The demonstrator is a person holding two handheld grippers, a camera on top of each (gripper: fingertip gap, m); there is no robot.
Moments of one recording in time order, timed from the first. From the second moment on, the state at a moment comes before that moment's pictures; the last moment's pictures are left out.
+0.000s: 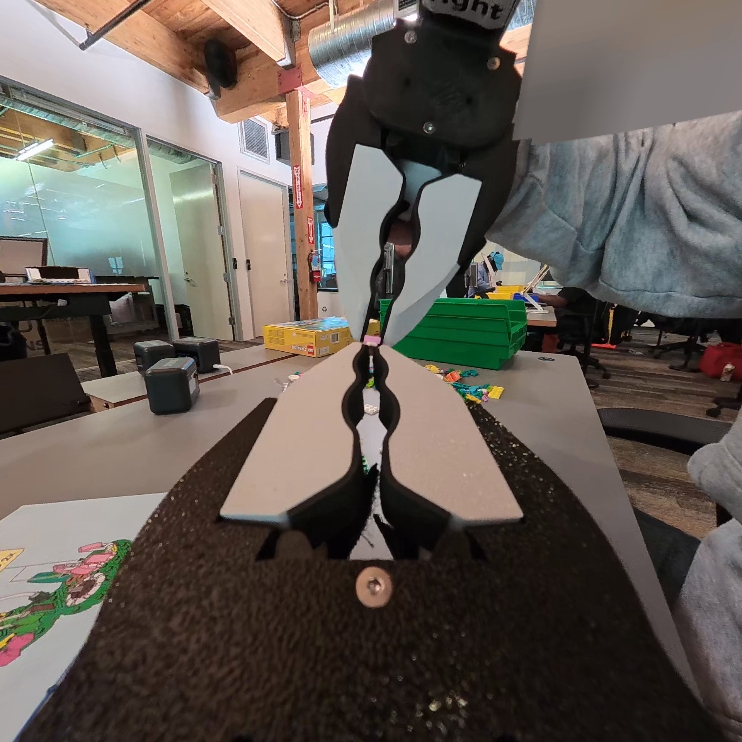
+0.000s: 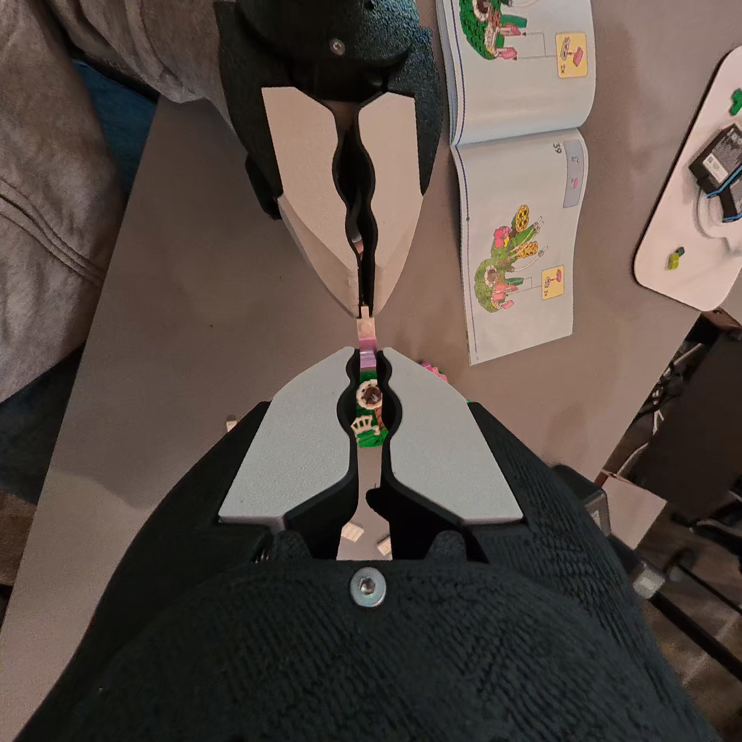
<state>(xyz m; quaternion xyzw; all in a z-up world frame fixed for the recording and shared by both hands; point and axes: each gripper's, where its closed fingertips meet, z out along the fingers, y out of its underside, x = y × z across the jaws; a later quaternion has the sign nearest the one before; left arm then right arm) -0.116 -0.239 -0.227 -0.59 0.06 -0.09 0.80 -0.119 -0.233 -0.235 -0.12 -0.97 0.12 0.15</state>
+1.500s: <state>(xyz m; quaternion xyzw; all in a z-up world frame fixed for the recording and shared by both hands) -0.106 -0.234 -0.237 -0.62 0.11 -0.01 0.78 -0.112 -0.223 -0.242 -0.14 -0.98 0.00 0.16</state>
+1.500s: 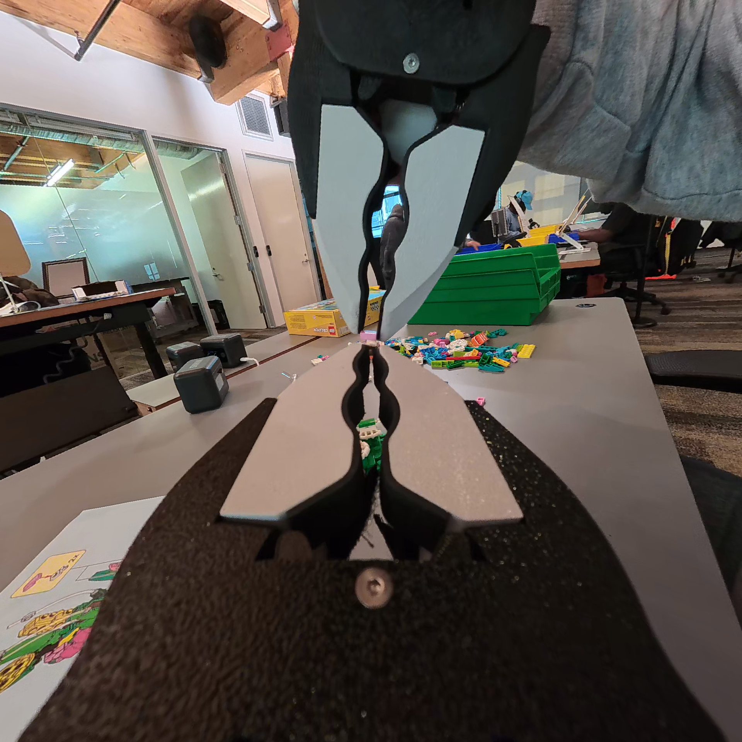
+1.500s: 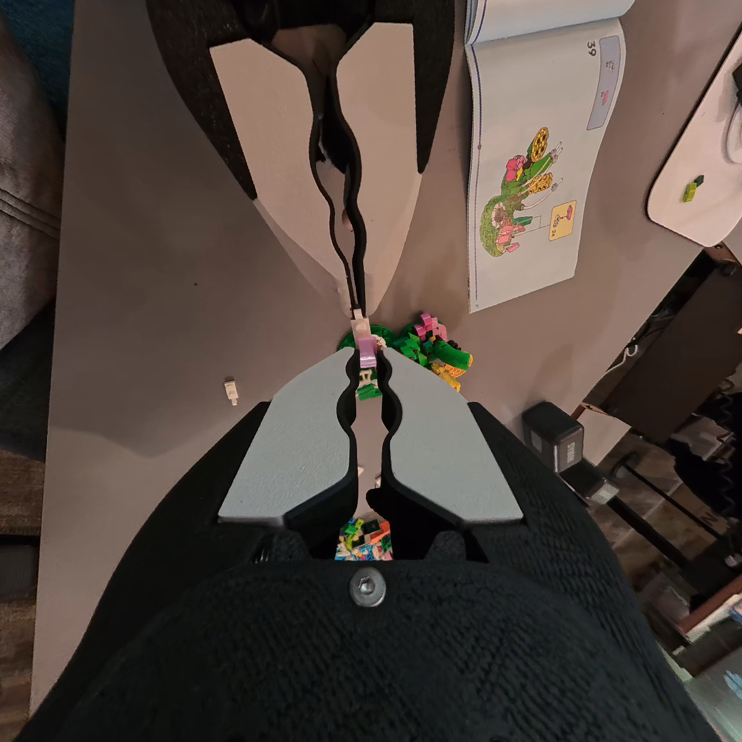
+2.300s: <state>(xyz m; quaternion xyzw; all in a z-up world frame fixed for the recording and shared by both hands) -0.108 -0.236 -0.234 -0.61 0.10 -0.01 0.79 -0.112 -0.226 -0.242 -0.14 -0.98 0.00 0.17</state>
